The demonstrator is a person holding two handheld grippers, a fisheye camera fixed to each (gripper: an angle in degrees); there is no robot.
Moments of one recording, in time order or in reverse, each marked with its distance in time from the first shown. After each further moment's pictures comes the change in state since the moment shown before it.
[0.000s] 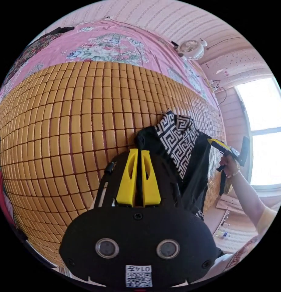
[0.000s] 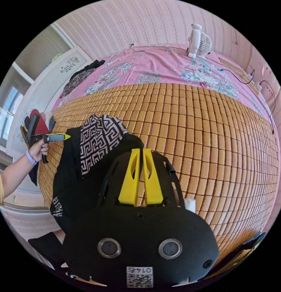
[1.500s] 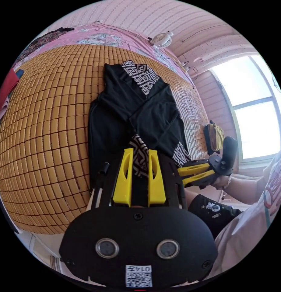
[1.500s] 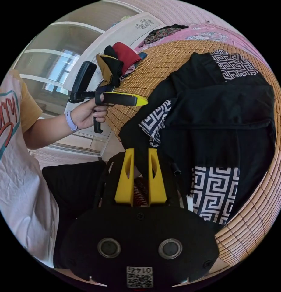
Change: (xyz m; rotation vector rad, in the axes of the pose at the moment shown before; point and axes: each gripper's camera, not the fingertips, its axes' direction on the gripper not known) left arm 0.065 0.258 0.033 0.002 0.101 0.084; right arm -0.184 0.309 -0.028 -0.289 -0.535 -0.309
